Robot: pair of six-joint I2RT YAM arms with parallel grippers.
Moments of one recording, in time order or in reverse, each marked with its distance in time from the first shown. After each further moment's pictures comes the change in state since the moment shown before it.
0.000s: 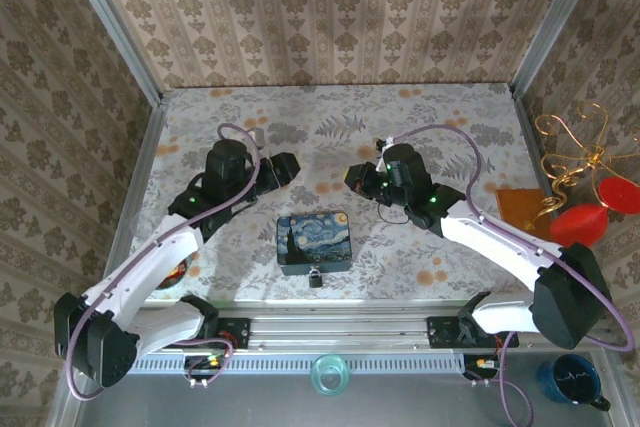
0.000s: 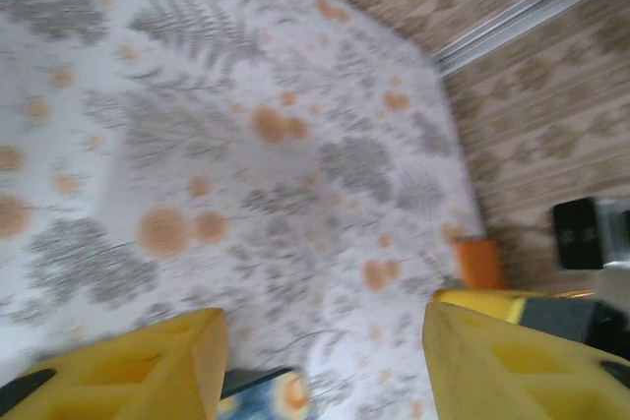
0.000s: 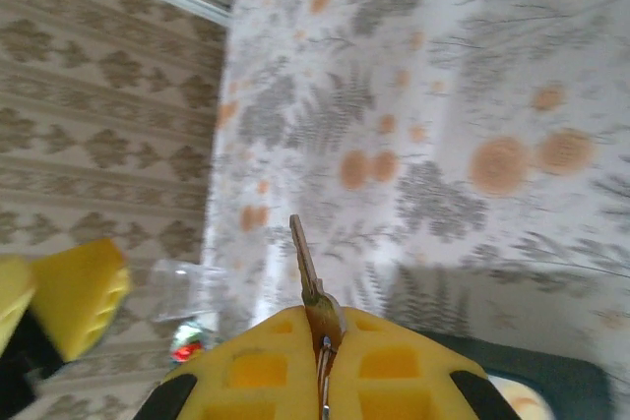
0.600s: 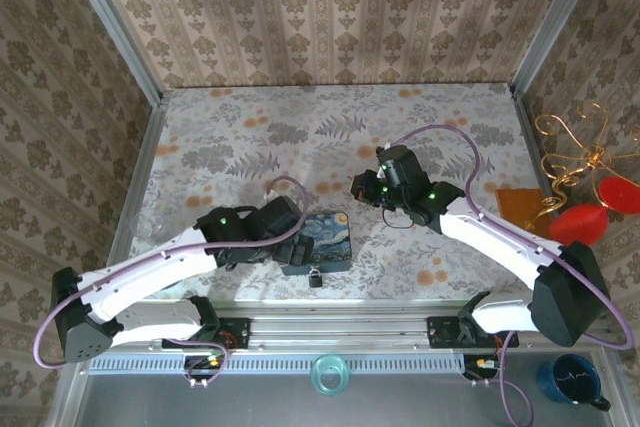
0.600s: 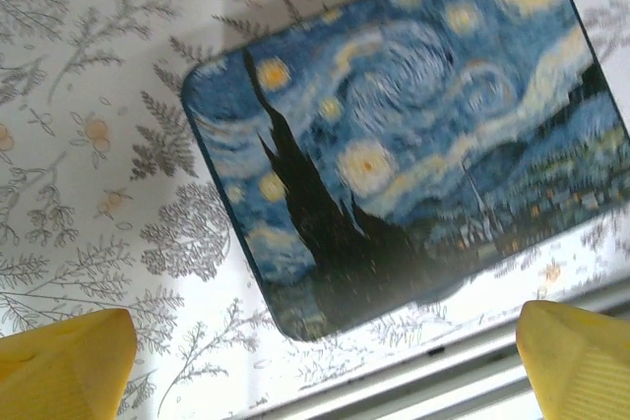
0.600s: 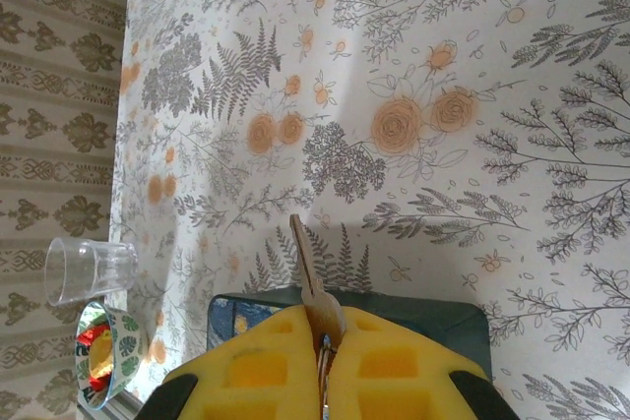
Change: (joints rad) left arm -0.526 0.021 0.072 -0.713 -0.410 0.069; right arm 0.001 0.019 0.042 -0.173 0.040 -0.076
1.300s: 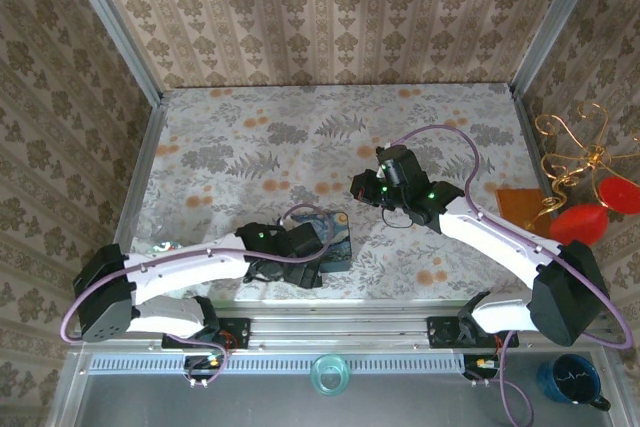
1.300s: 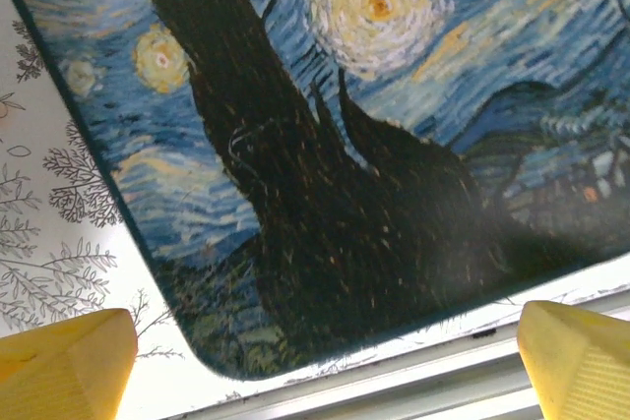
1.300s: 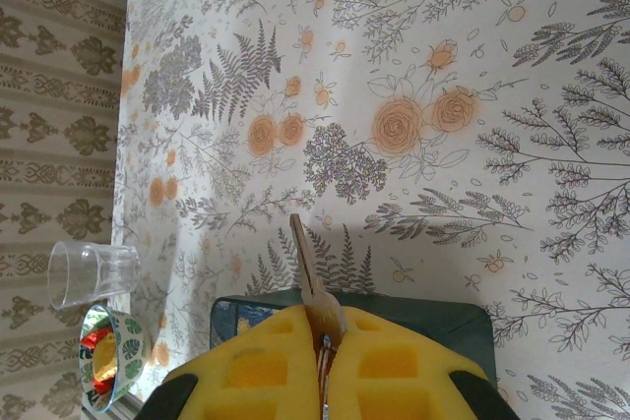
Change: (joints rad) left arm -0.067 0.166 -0.159 0.125 0.027 -0.105; right arm 0.000 0.003 0.000 0.003 0.000 0.013
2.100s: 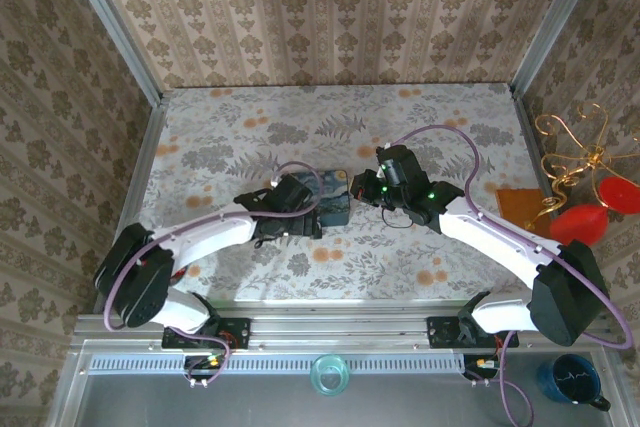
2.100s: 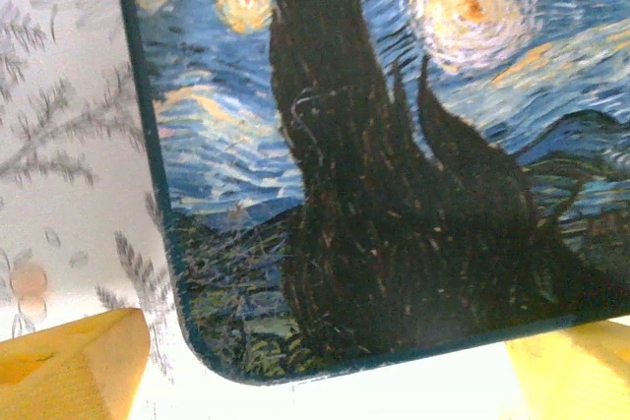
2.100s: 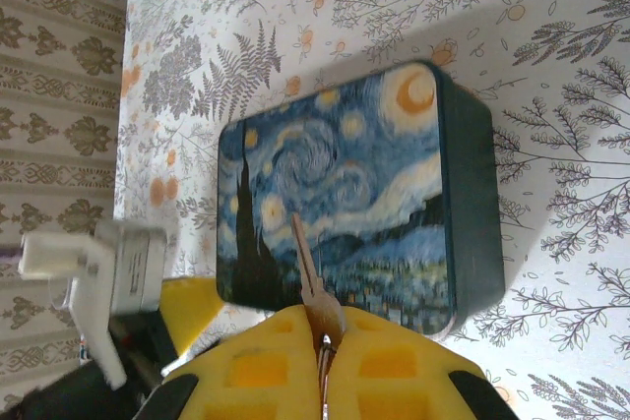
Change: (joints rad) left arm 0.382 0.187 0.030 0.397 0.010 0.176; right arm 0.000 0.000 0.000 0.000 0.000 0.002
